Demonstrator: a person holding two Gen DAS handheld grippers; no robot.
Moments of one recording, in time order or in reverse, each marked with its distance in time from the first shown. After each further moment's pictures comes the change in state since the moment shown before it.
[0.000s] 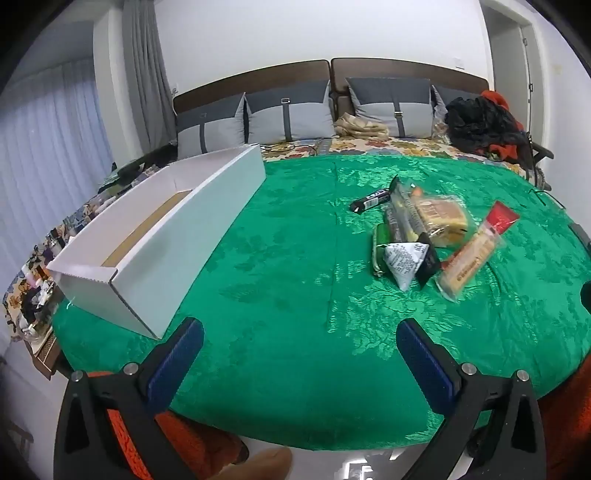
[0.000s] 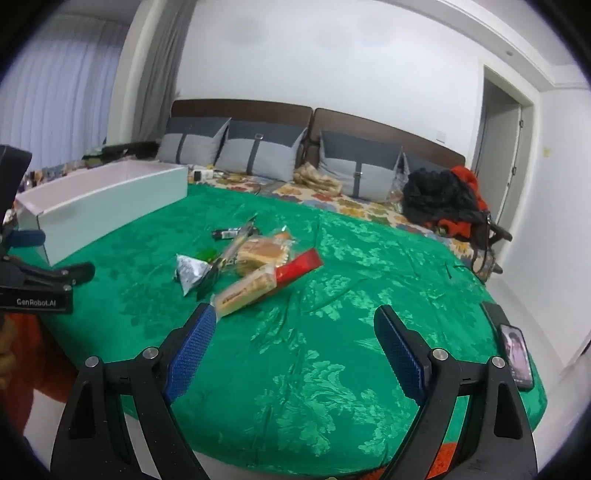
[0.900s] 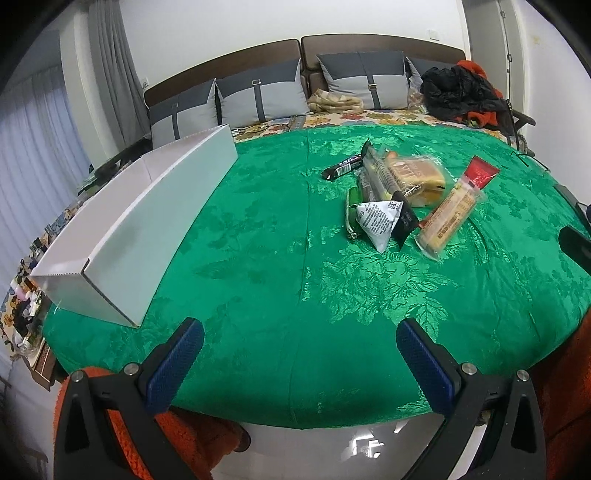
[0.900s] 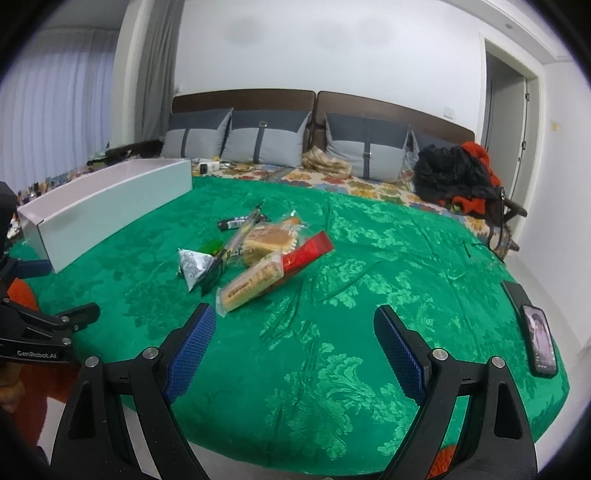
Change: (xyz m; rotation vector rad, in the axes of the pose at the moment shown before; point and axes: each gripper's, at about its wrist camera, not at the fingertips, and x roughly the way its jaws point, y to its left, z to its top) left arm 0.007 -0.023 -0.016 0.099 0.084 -0.065; right arm 0.021 -0.011 -0.006 0.074 0.055 0.064
